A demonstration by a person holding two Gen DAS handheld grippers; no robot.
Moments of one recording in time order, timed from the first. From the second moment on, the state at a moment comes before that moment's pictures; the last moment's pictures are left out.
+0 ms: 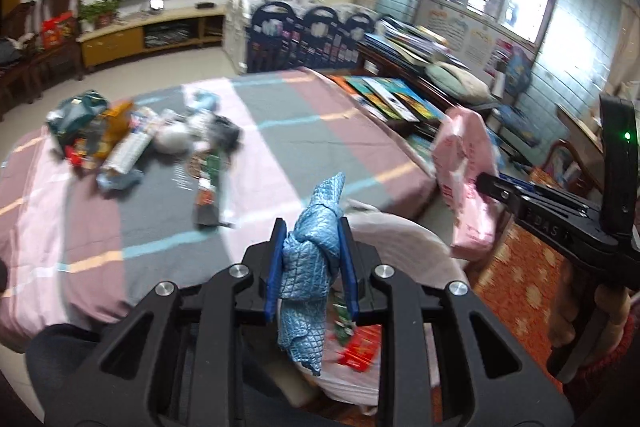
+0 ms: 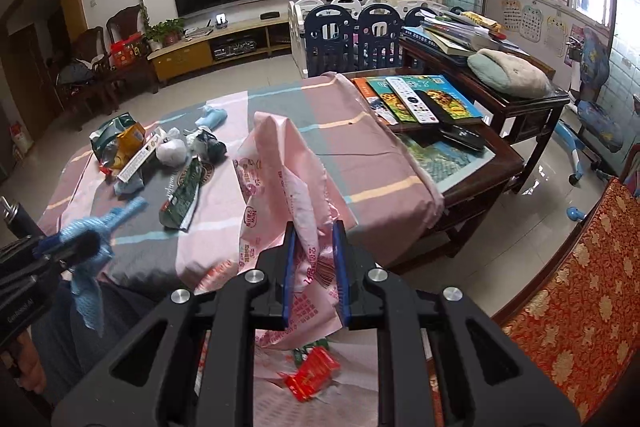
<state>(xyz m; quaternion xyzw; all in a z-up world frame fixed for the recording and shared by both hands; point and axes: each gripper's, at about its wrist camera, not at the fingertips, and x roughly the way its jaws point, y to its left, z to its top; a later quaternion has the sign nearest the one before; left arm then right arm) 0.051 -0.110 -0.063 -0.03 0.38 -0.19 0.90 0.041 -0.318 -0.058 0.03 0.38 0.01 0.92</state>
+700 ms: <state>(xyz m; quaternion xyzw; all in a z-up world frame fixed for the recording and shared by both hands) 0.042 -0.180 -0.114 0.04 0.44 -0.25 0.86 0.041 -0.347 -0.067 0.06 0.39 -0.01 0.92</state>
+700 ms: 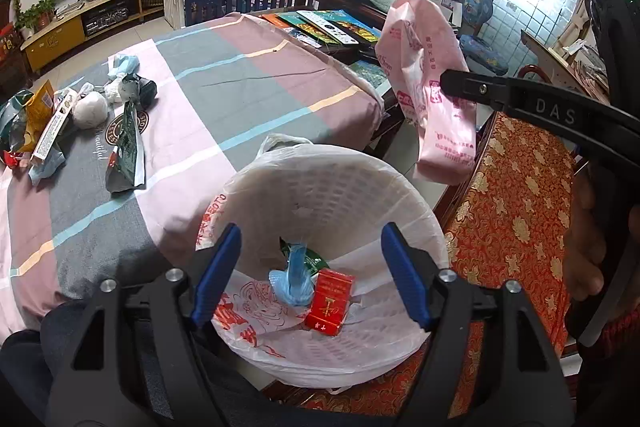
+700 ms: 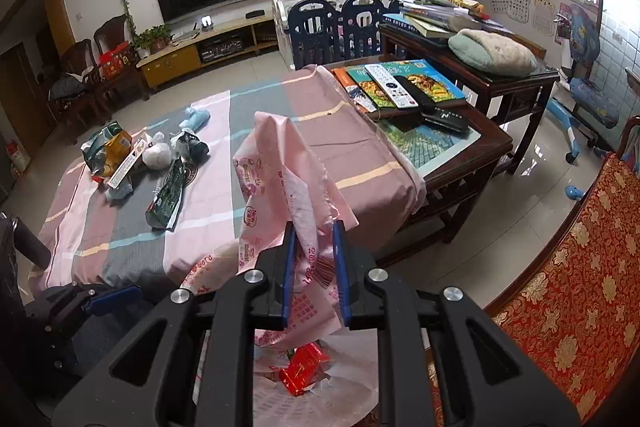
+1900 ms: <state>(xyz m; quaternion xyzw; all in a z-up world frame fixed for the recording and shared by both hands) 0.118 0.073 -0.139 -0.11 0.45 0.12 0.88 0.109 -0.224 -0.118 0.05 0.50 0.09 0.86</state>
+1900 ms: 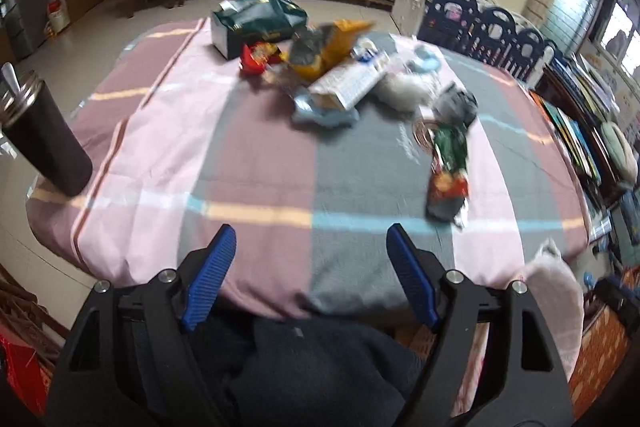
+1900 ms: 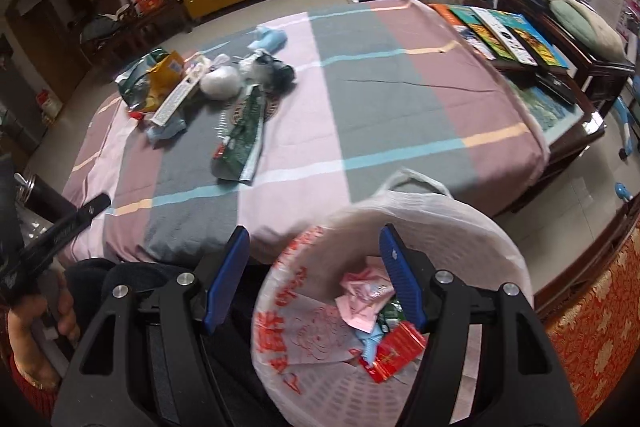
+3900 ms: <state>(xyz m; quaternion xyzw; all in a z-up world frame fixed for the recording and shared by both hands) 0.063 0.022 -0.090 -0.04 0.37 0.05 0.93 0.139 -0.190 -0.106 0.02 0.44 0.08 0.89</state>
